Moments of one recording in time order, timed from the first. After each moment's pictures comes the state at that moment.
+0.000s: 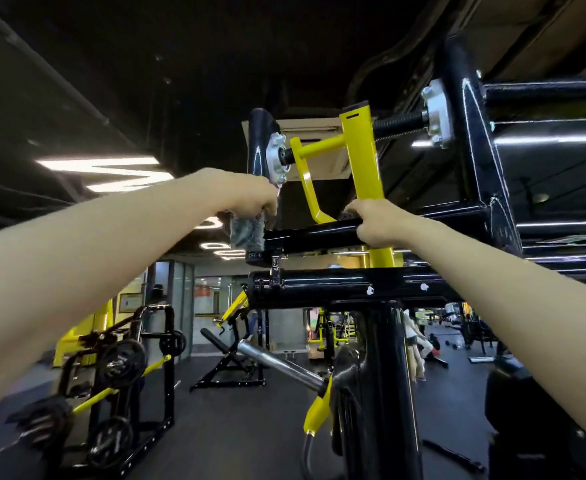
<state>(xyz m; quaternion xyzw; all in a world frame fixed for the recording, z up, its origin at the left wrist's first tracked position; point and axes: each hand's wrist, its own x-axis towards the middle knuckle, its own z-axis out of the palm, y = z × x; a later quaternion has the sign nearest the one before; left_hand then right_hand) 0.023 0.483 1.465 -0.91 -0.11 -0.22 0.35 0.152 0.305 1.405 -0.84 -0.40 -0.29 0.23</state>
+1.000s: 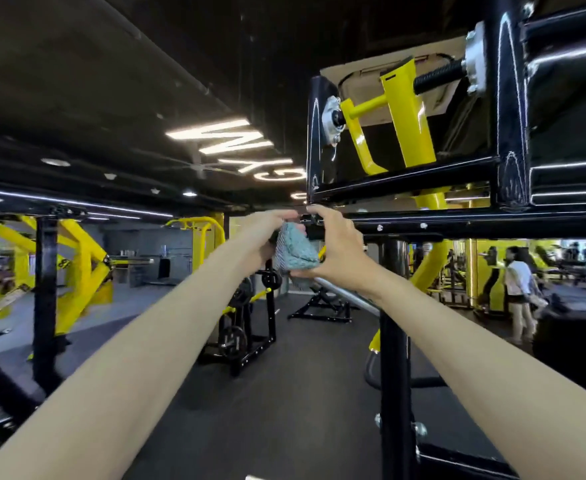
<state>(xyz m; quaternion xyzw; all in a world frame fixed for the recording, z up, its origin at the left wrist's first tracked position) -0.078 0.387 1.296 -0.66 -0.15 -0.46 -0.58 0.048 0.296 1.262 -0.59 -0.64 -0.25 0.42</state>
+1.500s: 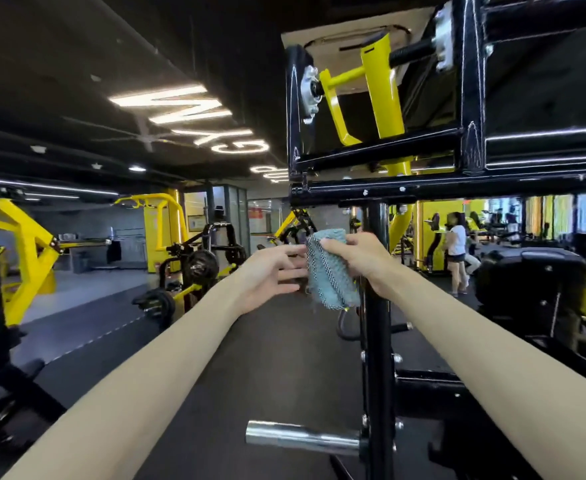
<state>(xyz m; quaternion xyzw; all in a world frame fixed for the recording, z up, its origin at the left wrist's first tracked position) -0.119 0.380 1.200 -0.72 -0.09 -0.24 -0.64 0.008 0.249 1.209 -0.63 -0.46 0.09 0.62</state>
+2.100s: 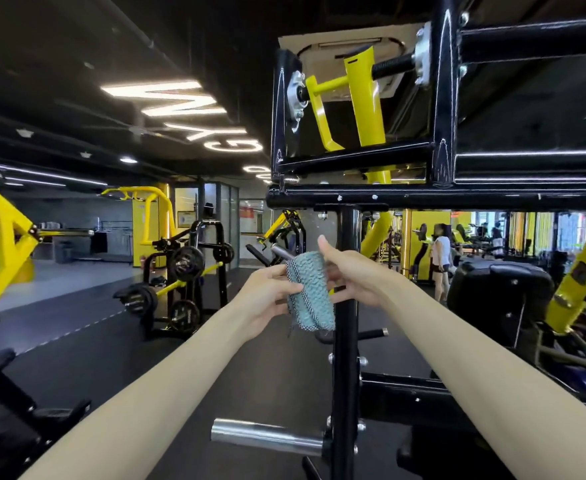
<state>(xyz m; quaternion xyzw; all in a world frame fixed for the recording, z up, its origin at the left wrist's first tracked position) -0.094 0.329 1.162 -0.69 -0.07 -0.30 -0.65 0.024 0.212 1.205 -0.68 -0.44 0.24 0.54</state>
